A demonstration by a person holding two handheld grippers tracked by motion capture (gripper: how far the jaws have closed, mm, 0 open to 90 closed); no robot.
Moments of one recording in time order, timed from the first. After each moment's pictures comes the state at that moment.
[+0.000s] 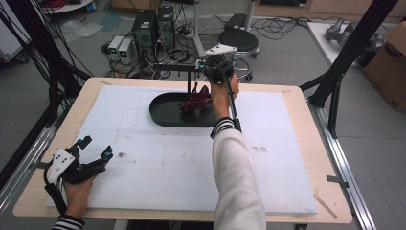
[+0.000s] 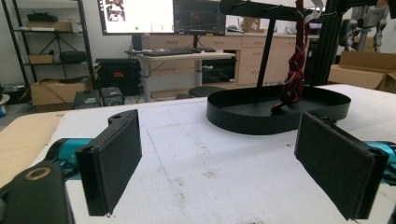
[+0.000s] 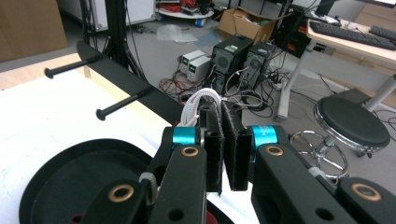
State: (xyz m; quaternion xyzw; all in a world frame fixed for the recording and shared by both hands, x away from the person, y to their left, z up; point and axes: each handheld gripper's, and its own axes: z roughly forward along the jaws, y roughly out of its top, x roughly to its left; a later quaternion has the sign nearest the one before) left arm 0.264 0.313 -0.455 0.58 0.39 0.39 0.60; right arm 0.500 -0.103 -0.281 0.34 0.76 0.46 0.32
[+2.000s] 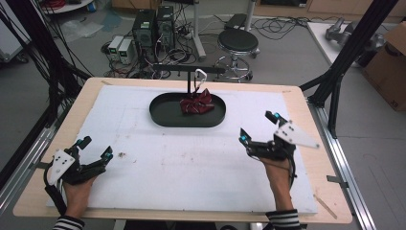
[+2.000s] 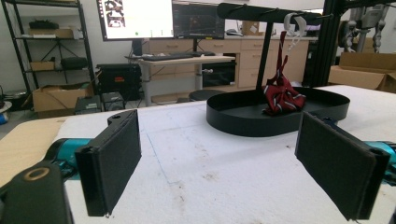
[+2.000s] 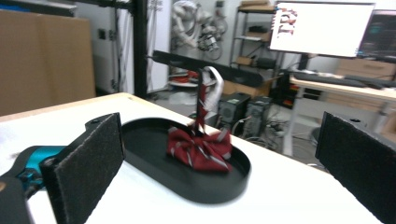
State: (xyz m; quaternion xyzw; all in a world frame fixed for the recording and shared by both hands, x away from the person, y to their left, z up) left arm 0.261 0.312 -0.456 0.58 0.38 0.40 0.60; right arm 0.285 -0.251 -0.352 0.31 0.65 0.60 0.35
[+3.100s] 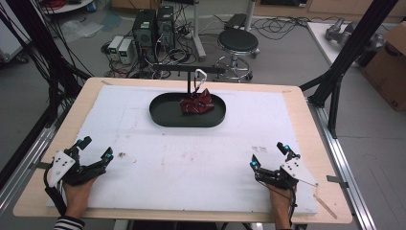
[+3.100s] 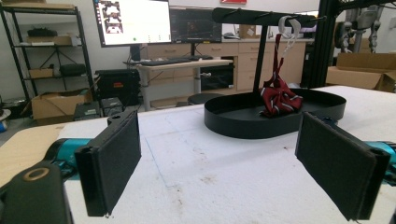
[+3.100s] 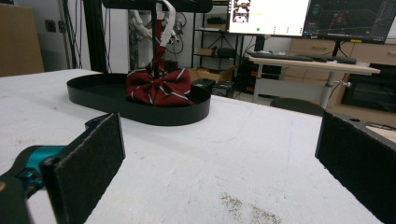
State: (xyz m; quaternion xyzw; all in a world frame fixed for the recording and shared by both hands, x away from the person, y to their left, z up) left arm 0.259 0.311 -0.456 0.58 0.36 0.40 0.61; right arm 0.258 -0.284 -0.454 0.37 0.62 0.57 0.39
